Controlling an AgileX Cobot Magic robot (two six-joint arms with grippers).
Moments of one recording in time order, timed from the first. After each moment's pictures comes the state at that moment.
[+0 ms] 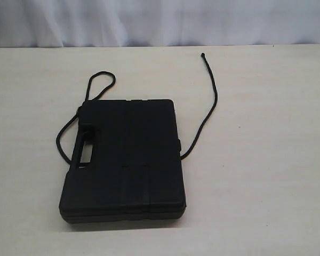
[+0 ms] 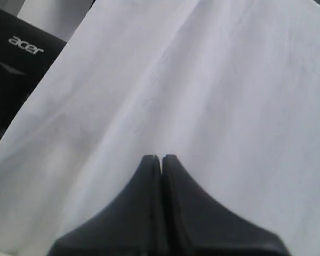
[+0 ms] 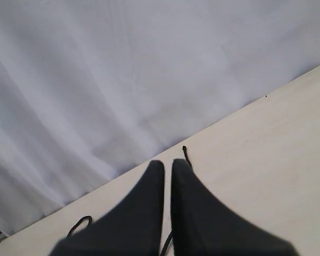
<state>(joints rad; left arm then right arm) 0.12 0.08 -0.34 -0.79 -0.01 0.26 -0.03 0.01 0.00 0.71 0.10 -0.13</state>
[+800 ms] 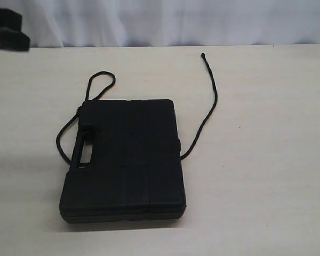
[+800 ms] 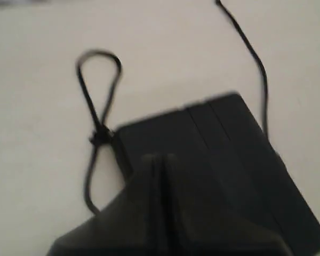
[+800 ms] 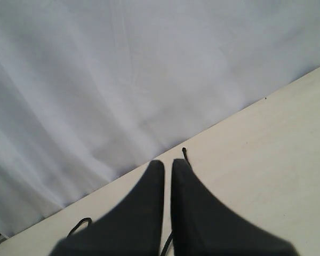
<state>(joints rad) 0.11 1.34 -1.08 -0.60 0.84 0.50 -0.03 0.01 0.00 0.71 0.10 -0.13</state>
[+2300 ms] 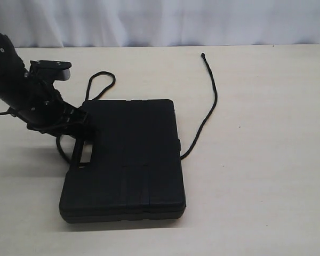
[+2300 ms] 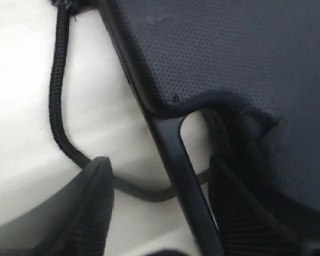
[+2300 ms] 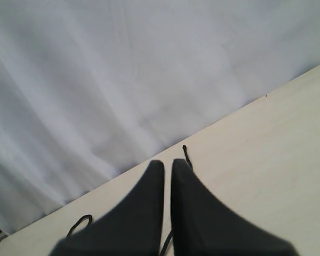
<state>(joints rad) -0.10 1.81 -1.00 -0.37 0.64 0.29 -0.03 0.01 0.00 0.71 0.10 -0.13</state>
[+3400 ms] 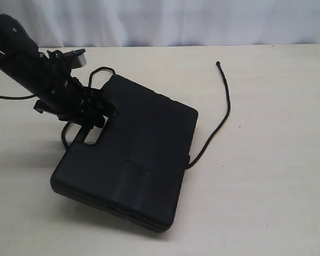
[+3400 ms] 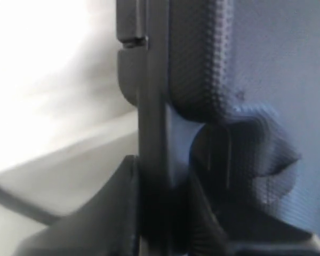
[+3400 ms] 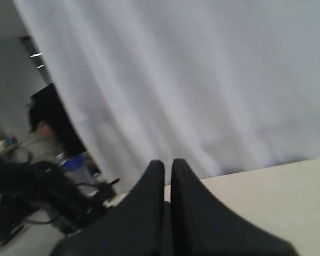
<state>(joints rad) -0.11 1.89 -1.16 -0.64 0.78 0.37 -0.03 0.04 -0.24 1.30 0.45 -0.77</state>
